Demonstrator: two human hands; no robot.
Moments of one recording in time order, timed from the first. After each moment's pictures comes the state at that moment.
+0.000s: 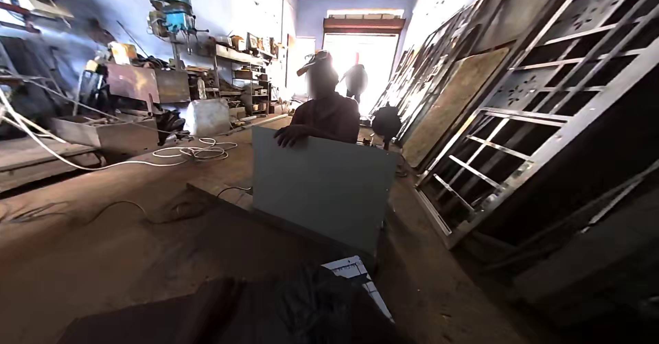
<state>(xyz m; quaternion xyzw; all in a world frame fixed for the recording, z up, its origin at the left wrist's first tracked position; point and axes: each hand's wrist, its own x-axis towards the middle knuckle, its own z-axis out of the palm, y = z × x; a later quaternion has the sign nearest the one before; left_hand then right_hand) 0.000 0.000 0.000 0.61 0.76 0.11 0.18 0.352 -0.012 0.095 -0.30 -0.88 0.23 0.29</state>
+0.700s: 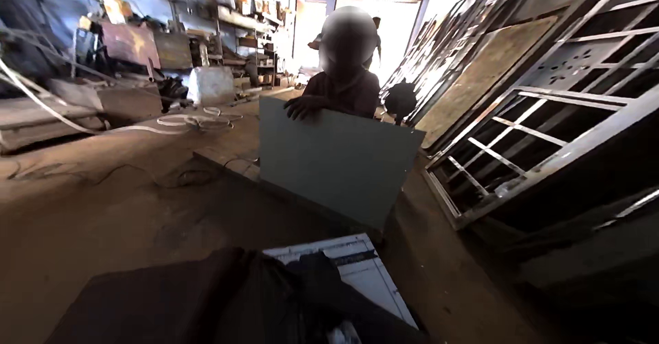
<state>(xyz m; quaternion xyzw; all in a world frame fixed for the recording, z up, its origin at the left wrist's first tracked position) 0.009 -0.005 -0.018 0.58 0.78 0.17 0.15 0.257 0.030 0.038 -0.41 -0.90 0.16 -0.07</state>
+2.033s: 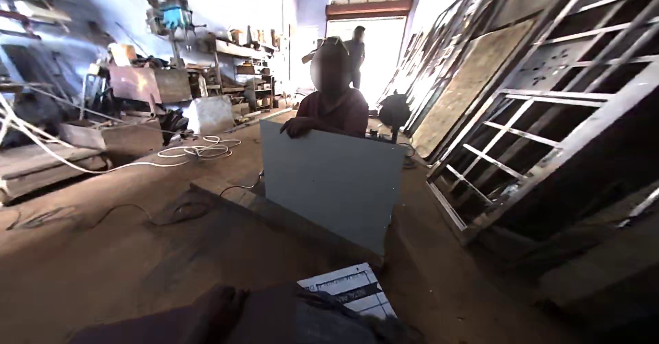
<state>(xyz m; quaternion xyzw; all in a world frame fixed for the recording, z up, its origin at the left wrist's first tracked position) 0.016 0.010 0.001 0.57 0.79 0.05 0.20 0.443 -0.022 0.052 -0.46 -0.84 0.25 0.16</state>
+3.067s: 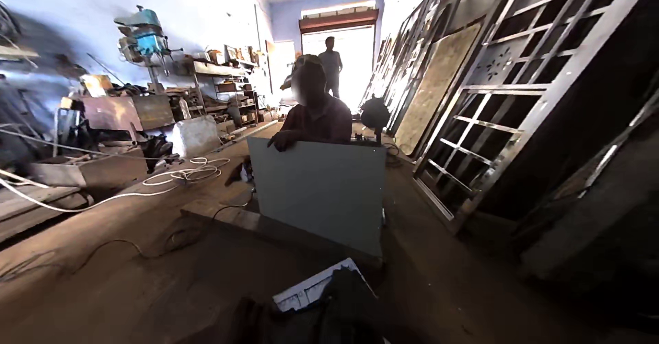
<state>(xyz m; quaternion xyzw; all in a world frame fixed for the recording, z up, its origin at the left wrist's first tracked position) 0.063 0.003 0.031 0.56 0.77 0.20 0.25 0.325 0.022 0.152 -0.49 -0.82 0.27 -0.07</state>
